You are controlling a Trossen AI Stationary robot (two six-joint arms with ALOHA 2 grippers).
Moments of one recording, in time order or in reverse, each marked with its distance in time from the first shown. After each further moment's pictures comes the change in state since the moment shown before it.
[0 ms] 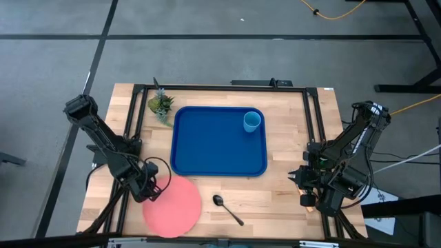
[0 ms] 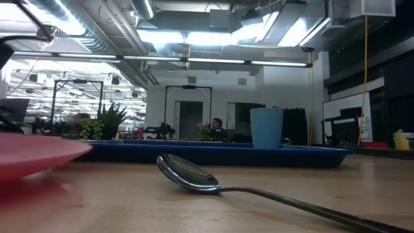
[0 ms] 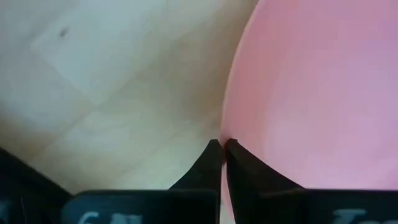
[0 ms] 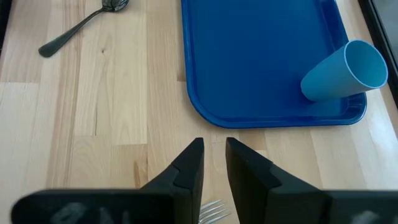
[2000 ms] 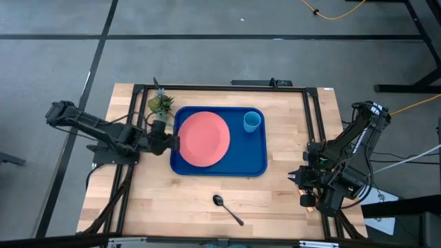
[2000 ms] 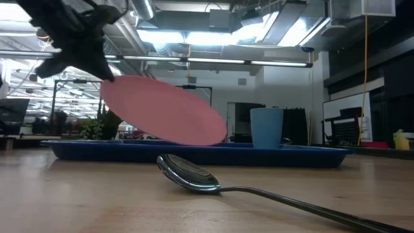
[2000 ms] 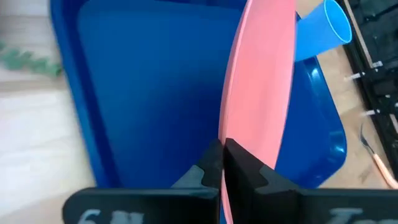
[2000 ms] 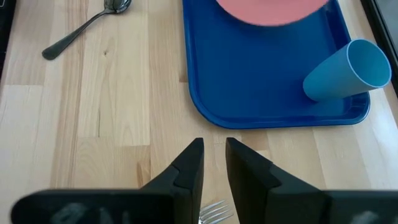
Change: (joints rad) left arm 0.640 -0.293 0.000 0.174 -0.533 0.420; right arm 0.000 0.000 0.000 0.008 -0.002 0.007
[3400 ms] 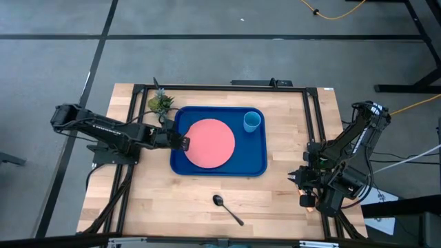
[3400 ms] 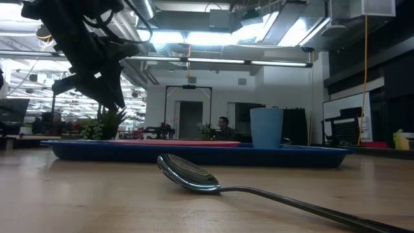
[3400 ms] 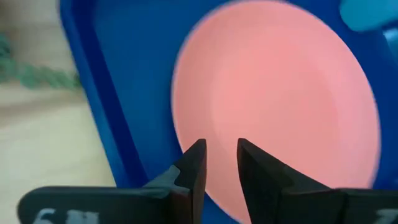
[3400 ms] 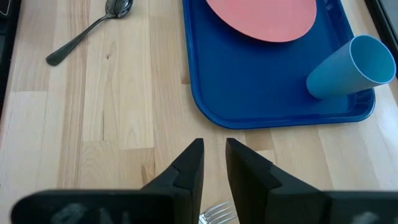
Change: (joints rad) left arm 0.141 0.196 0.001 0.054 0.121 0.179; right arm 0.000 0.000 0.000 0.008 -0.002 0.025
